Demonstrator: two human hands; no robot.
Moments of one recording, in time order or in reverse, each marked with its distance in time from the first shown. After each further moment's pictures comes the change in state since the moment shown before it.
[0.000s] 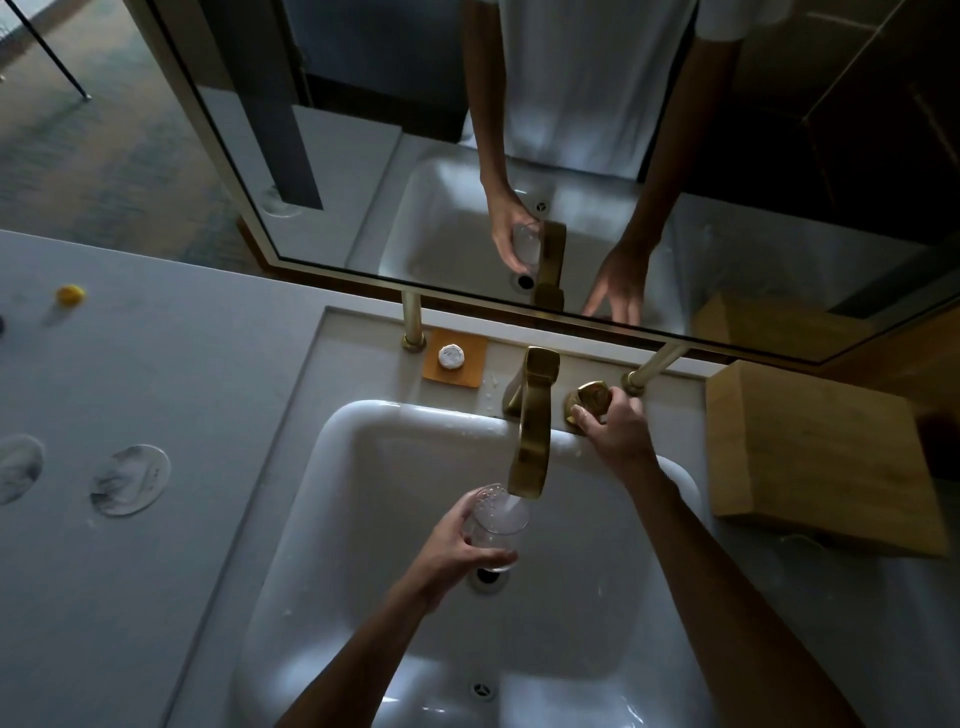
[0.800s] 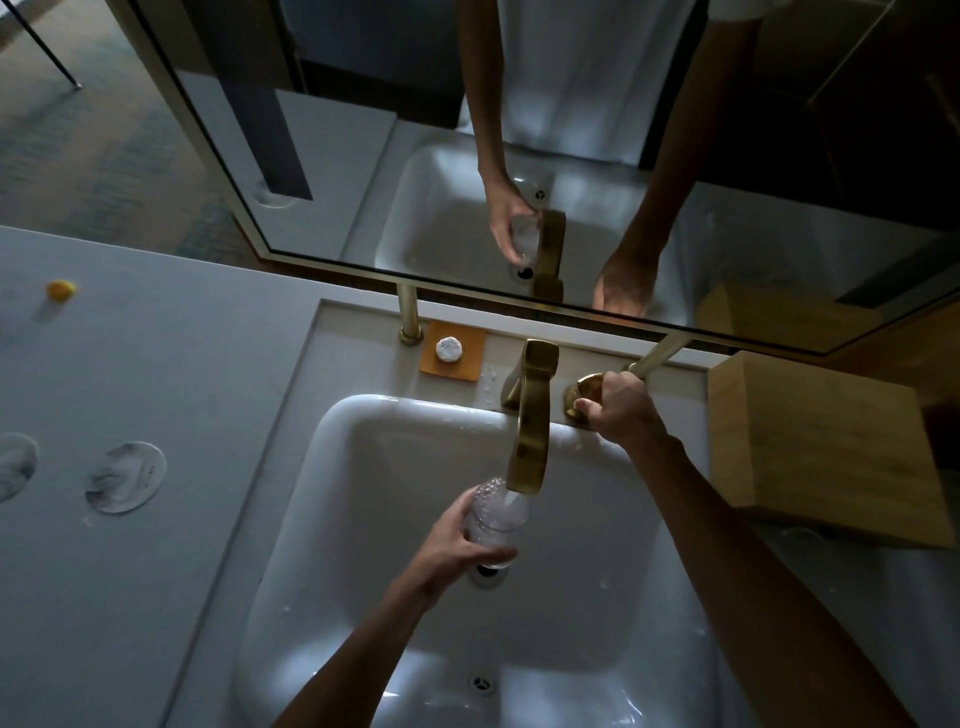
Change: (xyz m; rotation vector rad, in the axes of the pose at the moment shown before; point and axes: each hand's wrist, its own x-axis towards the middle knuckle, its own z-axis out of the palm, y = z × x) left_hand 0.006 -0.010 0.000 0.013 0.019 -0.042; right_hand 0.025 -0.007 -0.016 -0.355 -0.099 -0.125
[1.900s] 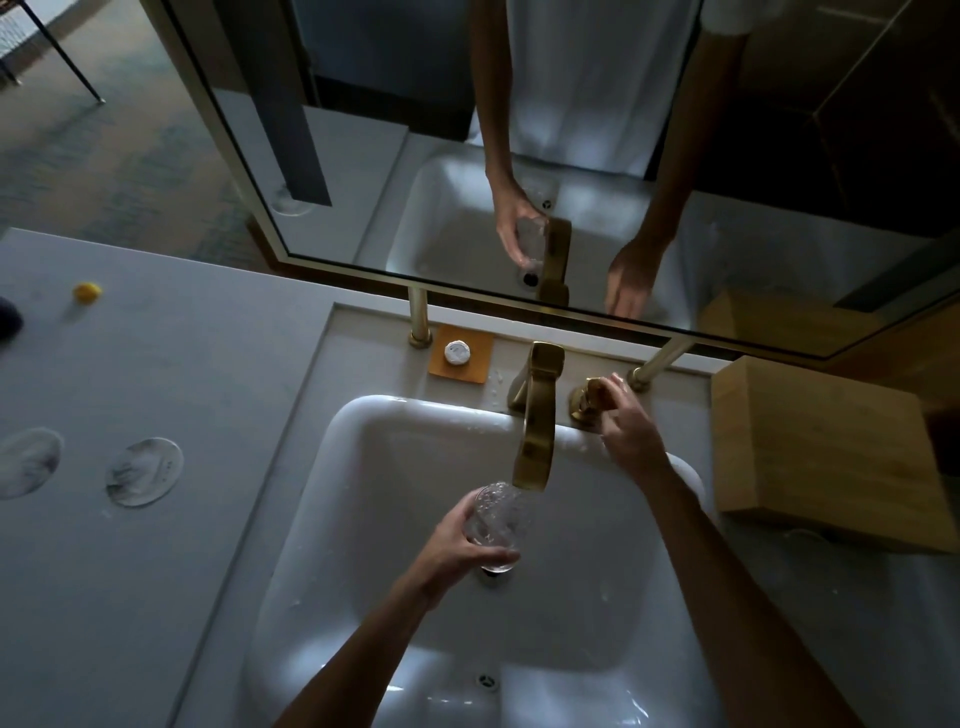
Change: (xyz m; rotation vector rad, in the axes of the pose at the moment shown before) left_hand -0.008 -0.002 -0.004 0.007 -0.006 0.022; right_hand -0.029 0.016 0.024 0.474 0.078 -0.078
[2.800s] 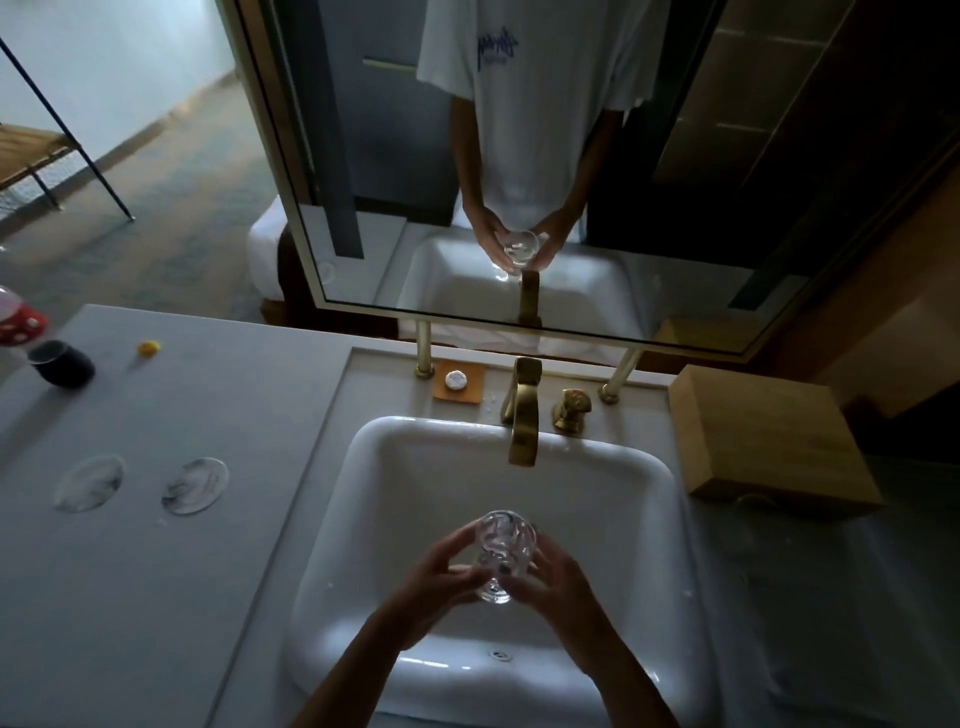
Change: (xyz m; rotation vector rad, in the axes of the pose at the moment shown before) left_hand -0.108 0.011 -0.004 0.018 -0.155 0.098; right_hand -0.239 -0.052 0.054 0.750 -0.284 0.051
